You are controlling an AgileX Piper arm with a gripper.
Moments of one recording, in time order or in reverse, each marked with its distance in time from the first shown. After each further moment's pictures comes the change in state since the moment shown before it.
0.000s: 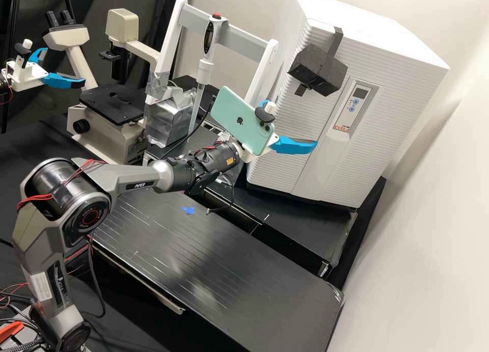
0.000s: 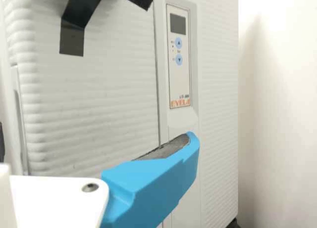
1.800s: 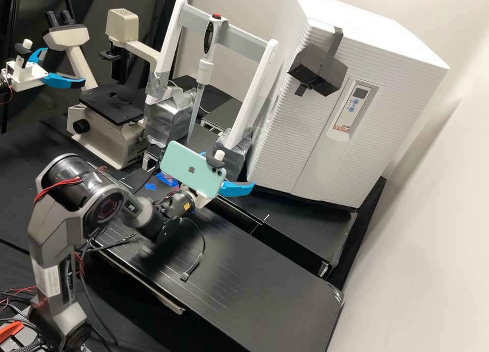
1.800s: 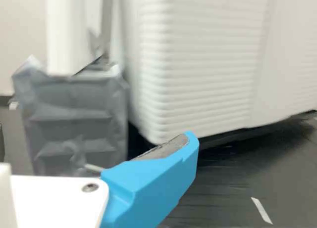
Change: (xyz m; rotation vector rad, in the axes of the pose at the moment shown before) arm -0.090 -0.092 0.075 -0.030 0.012 -0.307
